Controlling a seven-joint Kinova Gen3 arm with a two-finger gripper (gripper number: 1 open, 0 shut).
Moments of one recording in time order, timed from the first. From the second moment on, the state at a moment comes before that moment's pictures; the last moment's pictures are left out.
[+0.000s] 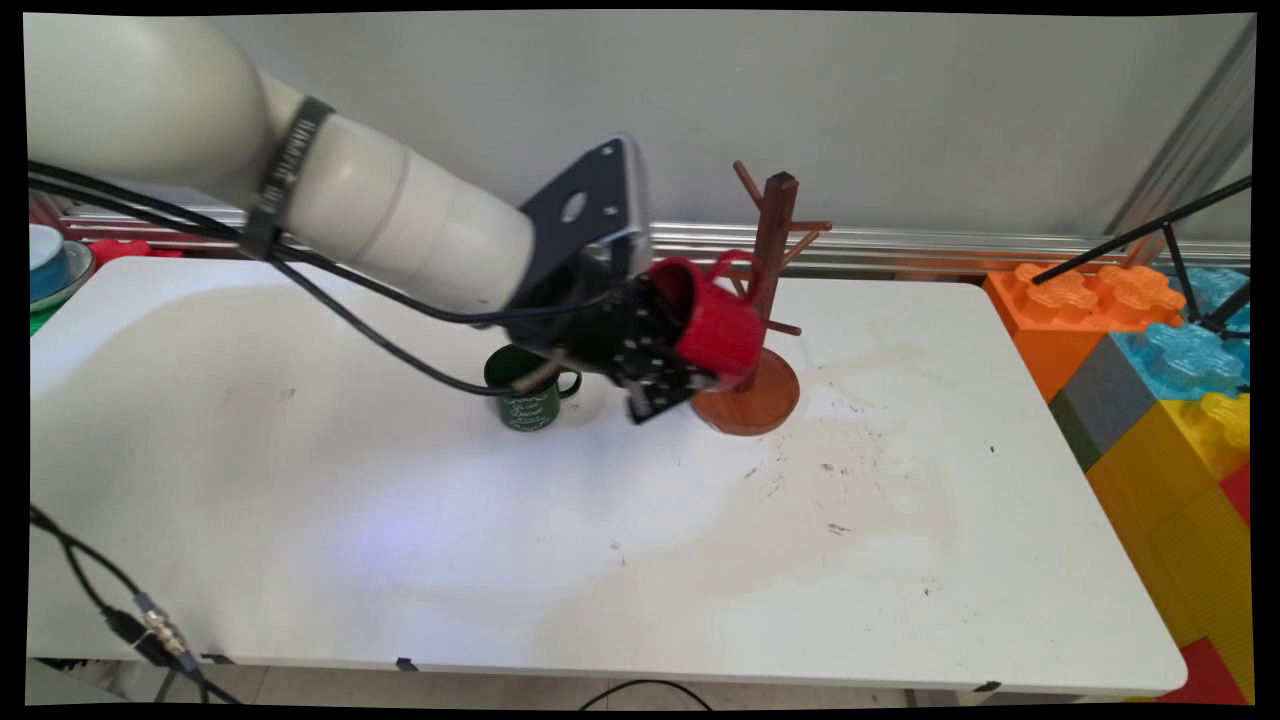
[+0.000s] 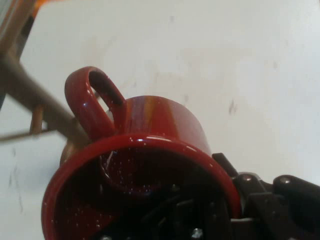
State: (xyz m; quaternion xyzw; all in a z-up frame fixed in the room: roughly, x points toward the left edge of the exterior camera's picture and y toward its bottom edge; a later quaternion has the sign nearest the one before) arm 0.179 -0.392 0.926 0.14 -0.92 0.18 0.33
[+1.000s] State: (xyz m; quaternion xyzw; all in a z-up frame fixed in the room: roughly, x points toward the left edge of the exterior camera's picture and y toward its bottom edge) arm 0.257 -0.362 0.903 0.13 -0.98 0.13 0.10
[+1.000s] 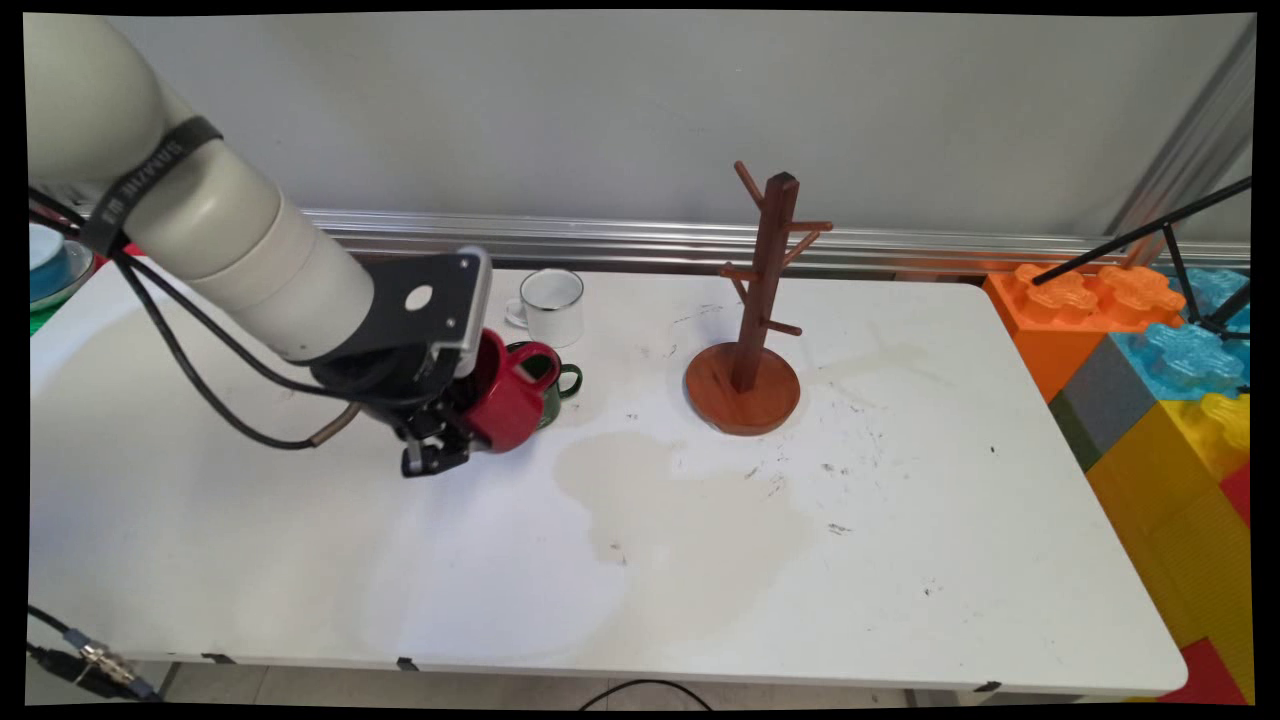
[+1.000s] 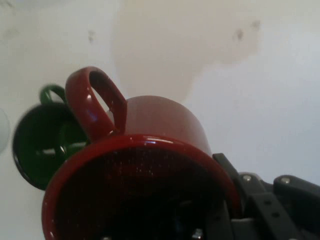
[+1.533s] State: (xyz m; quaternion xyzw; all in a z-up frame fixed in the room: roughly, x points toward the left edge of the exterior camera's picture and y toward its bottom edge) arm 0.253 -0.372 0.874 0.13 -0.99 0.10 0.05
